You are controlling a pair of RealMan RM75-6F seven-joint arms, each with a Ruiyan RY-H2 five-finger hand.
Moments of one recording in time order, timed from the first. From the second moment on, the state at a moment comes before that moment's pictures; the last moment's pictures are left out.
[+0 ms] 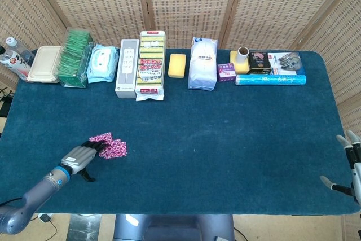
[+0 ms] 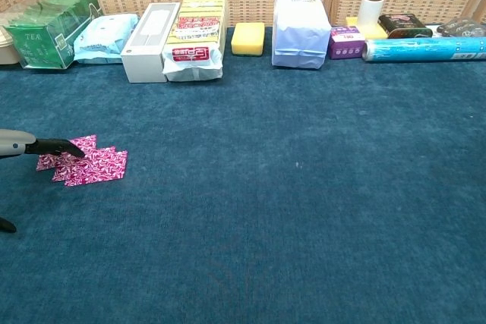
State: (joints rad) left arm -0.66 -1.19 0.09 -1.66 1.10 0.66 0.13; right arm 0.00 -1.02 0.07 -1.61 -1.50 1.54 0.21
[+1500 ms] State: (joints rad) left arm -0.60 -1.12 0.09 -1.74 1.32 0.70 0.03; right arm 0.00 -1.02 0.07 -1.61 -1.50 1.54 0.21
